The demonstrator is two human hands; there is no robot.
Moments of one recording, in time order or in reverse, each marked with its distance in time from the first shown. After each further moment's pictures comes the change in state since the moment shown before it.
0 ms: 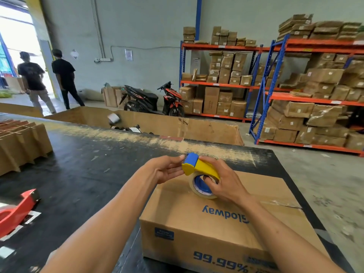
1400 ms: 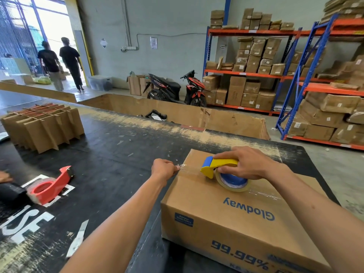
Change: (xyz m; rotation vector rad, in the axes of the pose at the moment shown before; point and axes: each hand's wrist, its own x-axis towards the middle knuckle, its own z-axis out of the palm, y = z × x) left_hand 0.042 -0.059 -0.085 0.383 0.541 0.281; right_hand 0.054 -0.002 -0.030 -0.359 -0.469 -0.084
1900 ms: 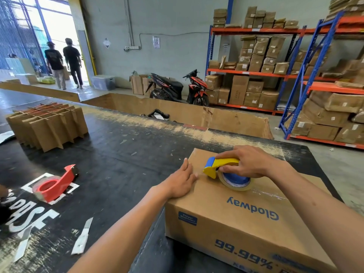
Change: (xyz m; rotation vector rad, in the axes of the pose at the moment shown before) left_hand -0.043 -0.004 0.005 0.906 -0.494 0.494; right_hand 0.004 -0.007 -0.002 -0.080 -0.041 -0.013
